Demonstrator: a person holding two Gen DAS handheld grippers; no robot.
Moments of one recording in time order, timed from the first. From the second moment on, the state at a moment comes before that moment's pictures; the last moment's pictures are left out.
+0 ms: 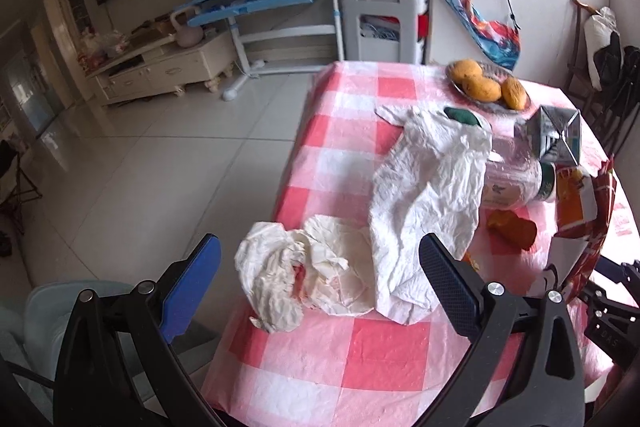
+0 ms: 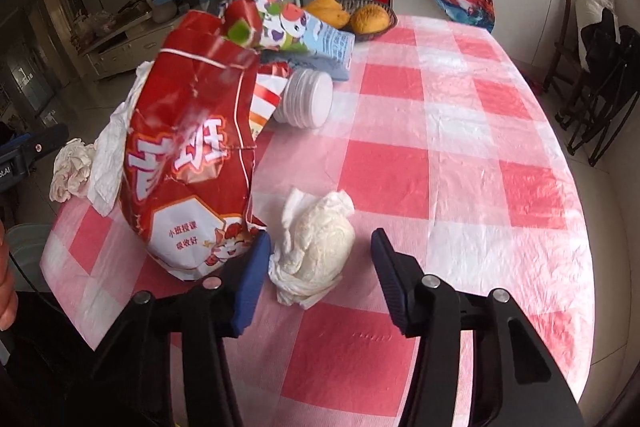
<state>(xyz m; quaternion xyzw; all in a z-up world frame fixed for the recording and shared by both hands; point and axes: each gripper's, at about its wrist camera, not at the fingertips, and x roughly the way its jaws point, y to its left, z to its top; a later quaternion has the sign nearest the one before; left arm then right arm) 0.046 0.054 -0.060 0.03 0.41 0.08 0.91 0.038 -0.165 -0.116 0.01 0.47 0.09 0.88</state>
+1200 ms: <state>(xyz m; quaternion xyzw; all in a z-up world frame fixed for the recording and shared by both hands) 0.005 0.054 -0.010 -0.09 0.30 -0.10 0.94 -0.004 -0.182 -0.061 0.11 0.39 0.17 0.90</state>
